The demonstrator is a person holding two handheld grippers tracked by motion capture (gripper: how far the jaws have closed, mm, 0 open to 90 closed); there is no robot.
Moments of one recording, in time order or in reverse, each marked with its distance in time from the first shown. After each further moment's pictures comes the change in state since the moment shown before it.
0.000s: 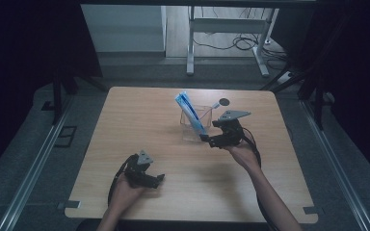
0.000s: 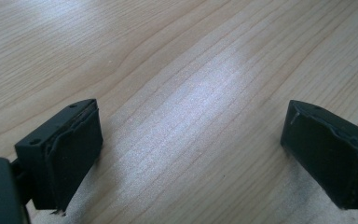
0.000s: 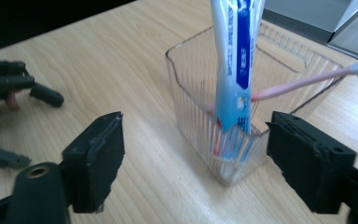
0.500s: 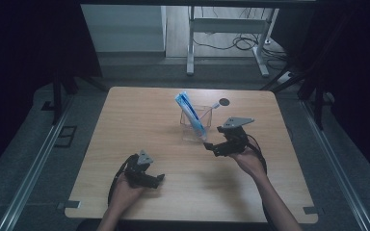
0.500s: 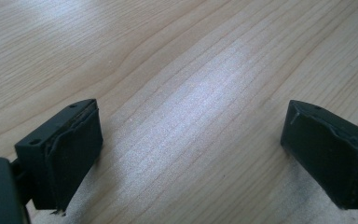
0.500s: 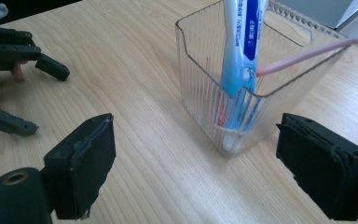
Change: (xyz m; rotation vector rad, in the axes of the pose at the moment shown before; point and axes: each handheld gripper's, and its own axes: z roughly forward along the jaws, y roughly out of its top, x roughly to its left) left arm 0.000 0.000 0.000 0.000 0.001 0.000; right arm 0.006 -0.017 -0.014 0.030 -0.003 -0.040
